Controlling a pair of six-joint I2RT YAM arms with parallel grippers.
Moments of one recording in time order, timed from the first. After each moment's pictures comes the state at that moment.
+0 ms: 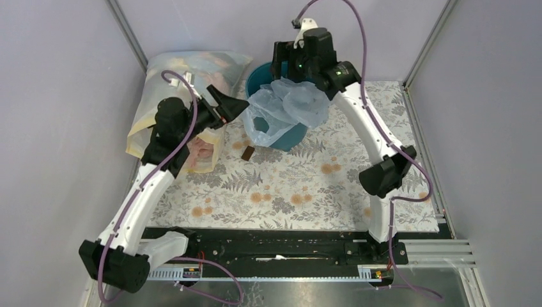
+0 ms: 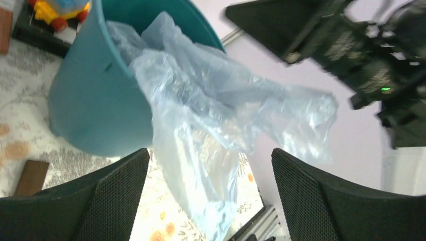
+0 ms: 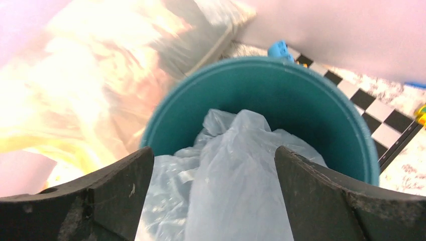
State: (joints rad) left arm -0.29 1.10 1.13 -0.12 0.37 -0.81; right arm 0.54 2.03 2.32 -0.70 -0.02 0.29
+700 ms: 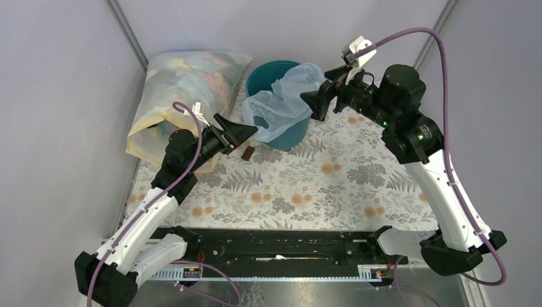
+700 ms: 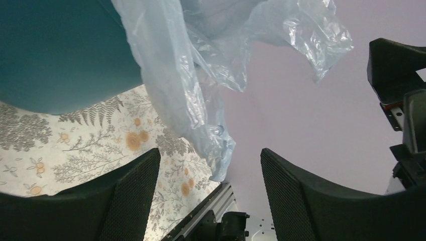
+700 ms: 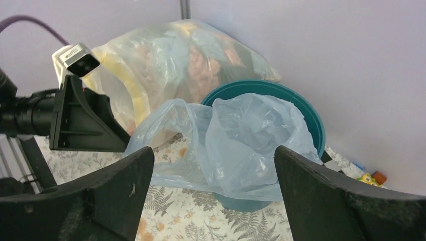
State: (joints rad) left arm -0.42 0.88 0.76 0.09 0.33 -1.05; right arm 0.54 1.25 1.72 -0.51 -0.25 -0.01
